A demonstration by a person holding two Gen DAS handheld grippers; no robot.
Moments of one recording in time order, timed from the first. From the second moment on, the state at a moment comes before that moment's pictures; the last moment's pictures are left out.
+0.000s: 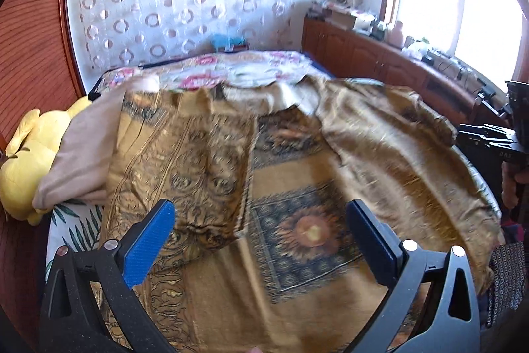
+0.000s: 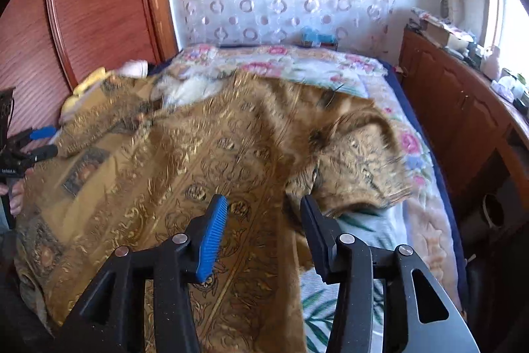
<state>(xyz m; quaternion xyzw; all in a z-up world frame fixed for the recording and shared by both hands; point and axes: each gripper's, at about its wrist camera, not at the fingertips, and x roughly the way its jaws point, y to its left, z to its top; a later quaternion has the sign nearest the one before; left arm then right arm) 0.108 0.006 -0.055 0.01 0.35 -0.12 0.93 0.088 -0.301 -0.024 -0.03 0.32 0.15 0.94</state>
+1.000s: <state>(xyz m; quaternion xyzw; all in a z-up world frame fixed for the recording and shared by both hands) 0.096 -0.009 -0.055 0.01 0.34 -0.14 0.93 0.173 -0.351 -0.065 -0.03 0.38 0.04 0.92</state>
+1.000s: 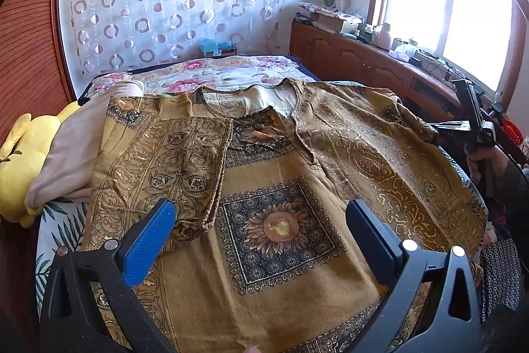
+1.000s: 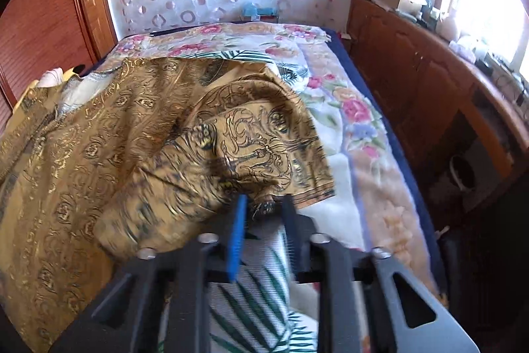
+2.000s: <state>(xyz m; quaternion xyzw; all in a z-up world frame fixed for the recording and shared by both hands) 0.089 0.010 -0.058 -0.02 0.34 -0.13 0.93 0.139 -0.207 -0.019 -0.09 0.28 0.21 0.93</state>
